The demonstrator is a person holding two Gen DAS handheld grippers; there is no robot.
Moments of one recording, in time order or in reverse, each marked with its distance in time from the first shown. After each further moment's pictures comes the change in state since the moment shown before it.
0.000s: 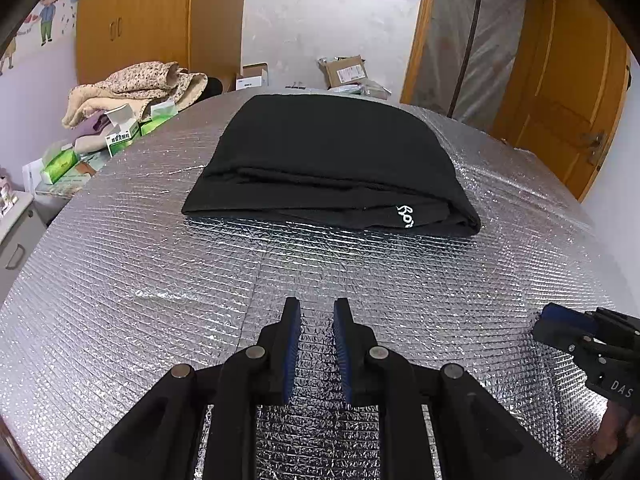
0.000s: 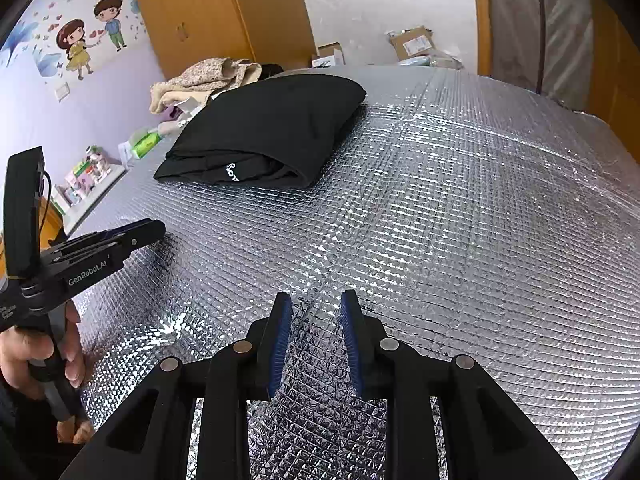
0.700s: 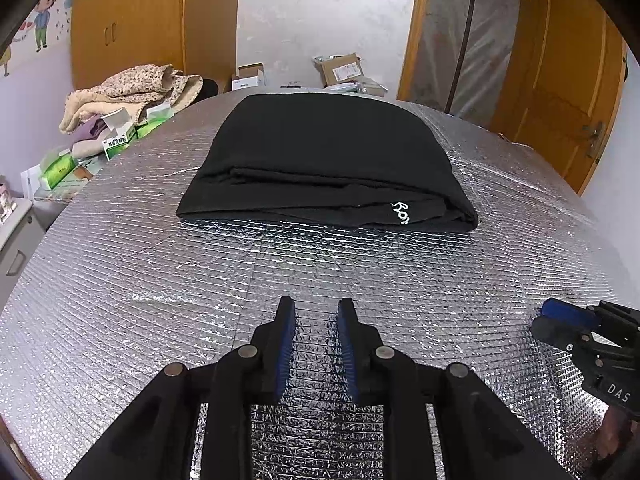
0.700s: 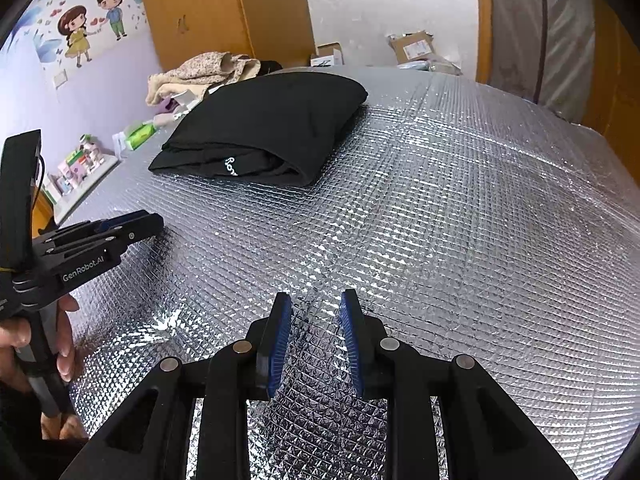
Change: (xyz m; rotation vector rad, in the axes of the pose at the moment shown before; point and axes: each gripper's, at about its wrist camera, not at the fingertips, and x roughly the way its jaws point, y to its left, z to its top) left arm 0.000 -0.001 -0.001 0.012 0.002 -0.013; right arm 0.001 0.010 -0.001 -0.039 0.002 -0.047
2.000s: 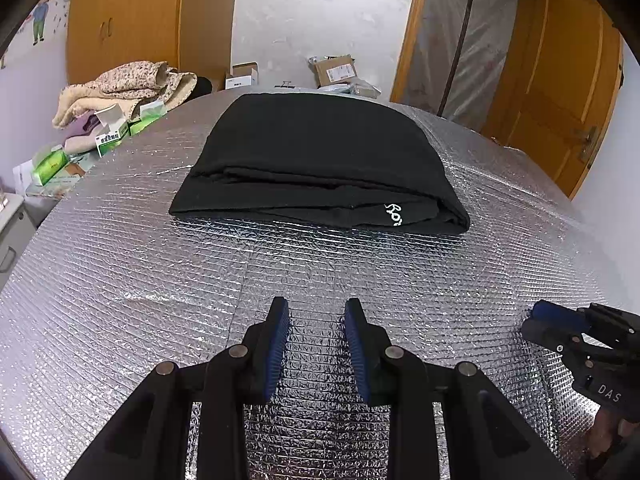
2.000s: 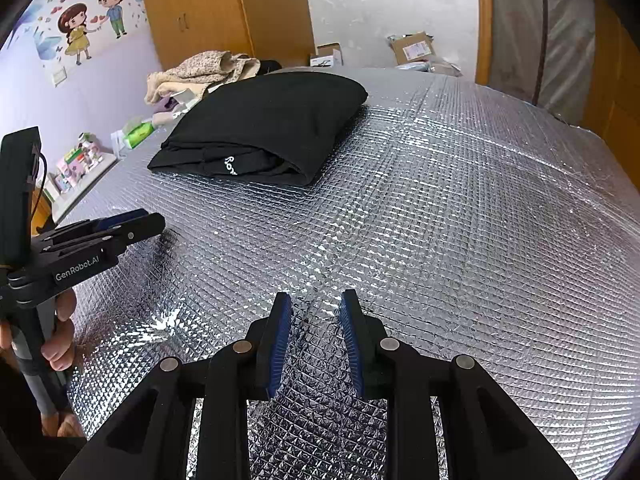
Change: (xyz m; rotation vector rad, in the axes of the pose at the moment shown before) left arm 0.001 0.003 0.001 -0.011 -0.002 -0.035; right arm 0.000 0.002 0.000 -0.007 0.001 -0.010
